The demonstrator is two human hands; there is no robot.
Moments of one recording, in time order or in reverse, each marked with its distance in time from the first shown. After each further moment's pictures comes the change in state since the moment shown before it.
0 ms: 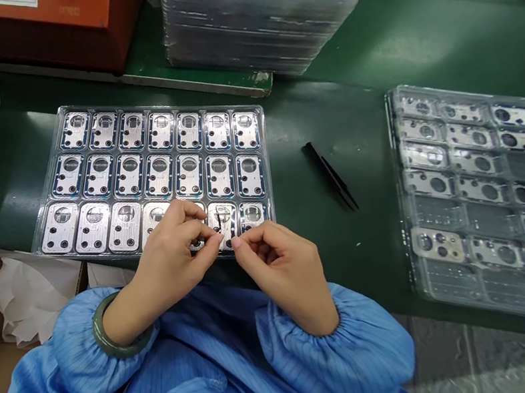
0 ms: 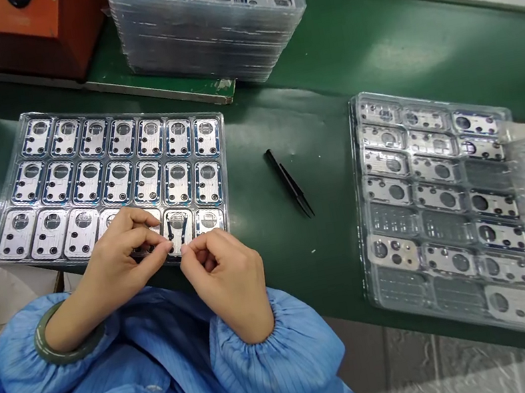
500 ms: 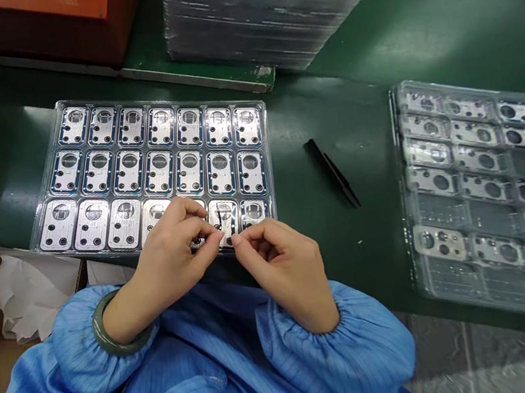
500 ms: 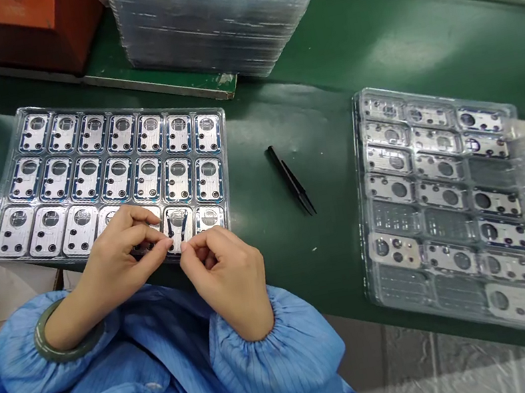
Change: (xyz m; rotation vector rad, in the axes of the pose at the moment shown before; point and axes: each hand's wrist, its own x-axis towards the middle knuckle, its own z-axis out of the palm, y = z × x) left_hand 0.000 -0.001 0.000 0.012 0.001 0.019; right_hand 0.000 0.001 0.001 -0.024 0.015 -0.011
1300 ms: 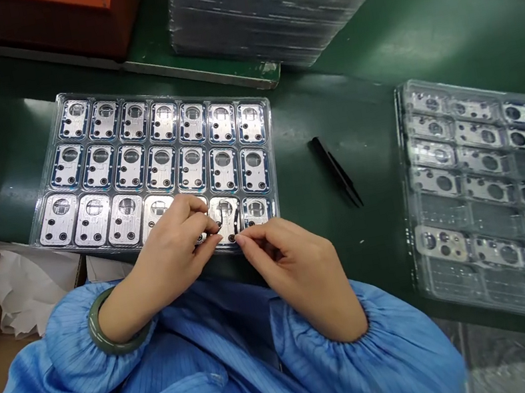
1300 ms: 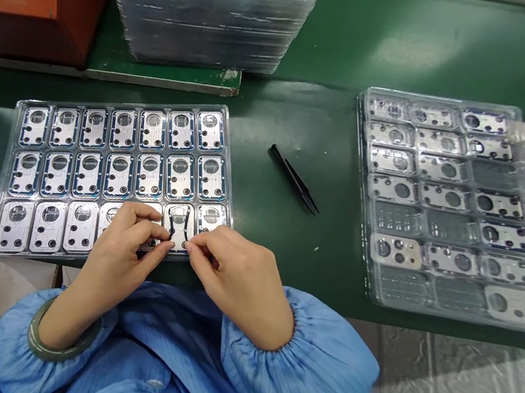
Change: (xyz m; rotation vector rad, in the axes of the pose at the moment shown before) left_hand 0.001 -0.002 -0.006 0.108 -0.116 0.063; right_hand 0.002 -0.003 -0.018 -0.224 -0.157 -0.156
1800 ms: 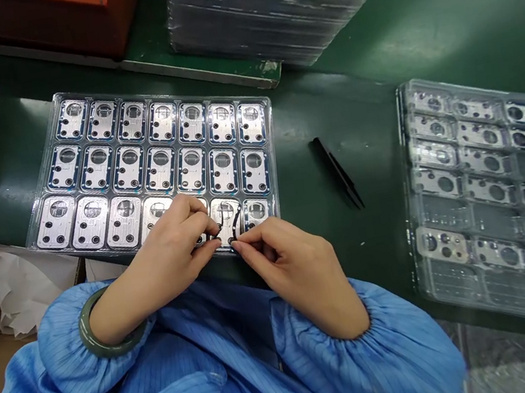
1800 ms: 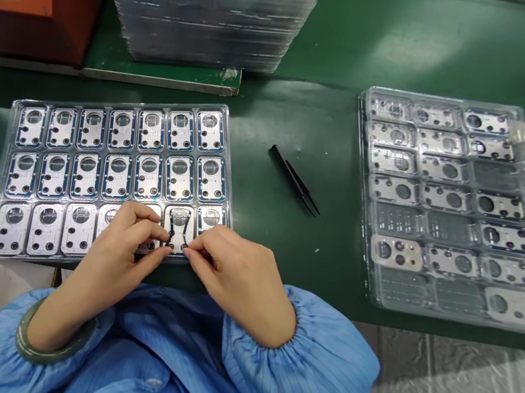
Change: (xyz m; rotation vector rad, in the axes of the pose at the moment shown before) left_hand 0.004 0.001 -0.008 -0.062 -0.129 -0.038; right_hand 0.003 0.008 -0.001 -0.052 -0.058 -0.044
